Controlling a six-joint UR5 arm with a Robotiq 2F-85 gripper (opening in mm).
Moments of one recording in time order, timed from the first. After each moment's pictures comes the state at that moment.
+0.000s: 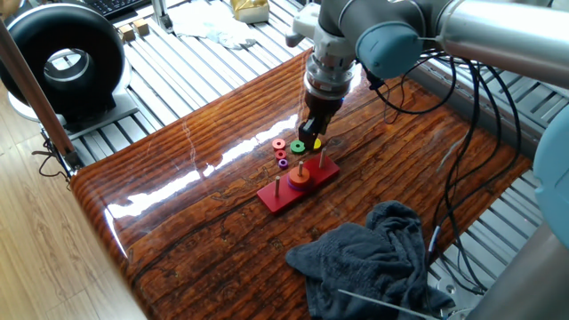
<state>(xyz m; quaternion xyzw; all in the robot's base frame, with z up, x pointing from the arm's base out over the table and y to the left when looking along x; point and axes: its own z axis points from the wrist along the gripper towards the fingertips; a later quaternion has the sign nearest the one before) 0.522 -0.040 0.013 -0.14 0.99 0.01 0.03</state>
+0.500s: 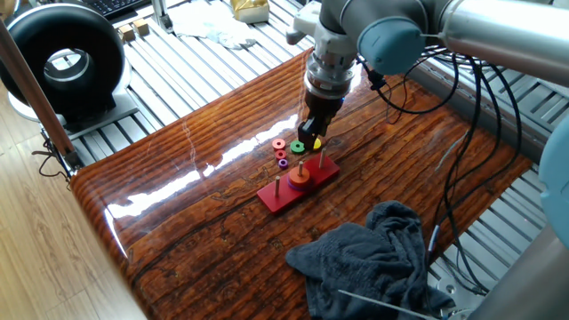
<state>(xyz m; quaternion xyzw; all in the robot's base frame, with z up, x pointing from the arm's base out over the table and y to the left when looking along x) 0.515 -0.029 0.026 -0.11 0.99 0.02 0.02</state>
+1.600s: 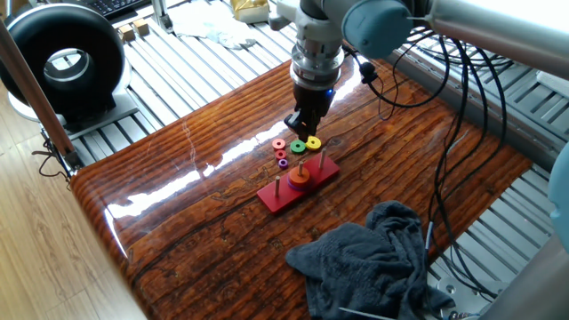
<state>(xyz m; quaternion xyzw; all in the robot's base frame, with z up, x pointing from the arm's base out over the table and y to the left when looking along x) 0.522 -0.012 0.048 -0.06 1.00 0.01 0.01</state>
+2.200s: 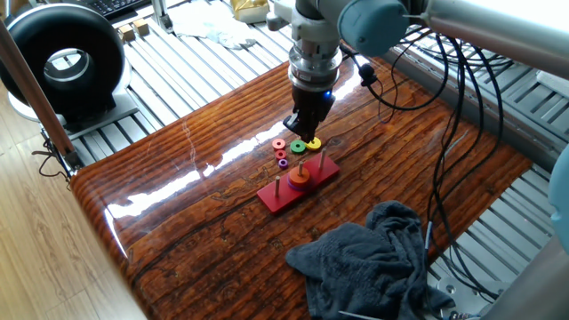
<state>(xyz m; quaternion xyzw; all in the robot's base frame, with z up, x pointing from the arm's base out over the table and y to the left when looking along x) 0.513 -0.011 0.048 -0.03 1.00 0.00 -0.01</state>
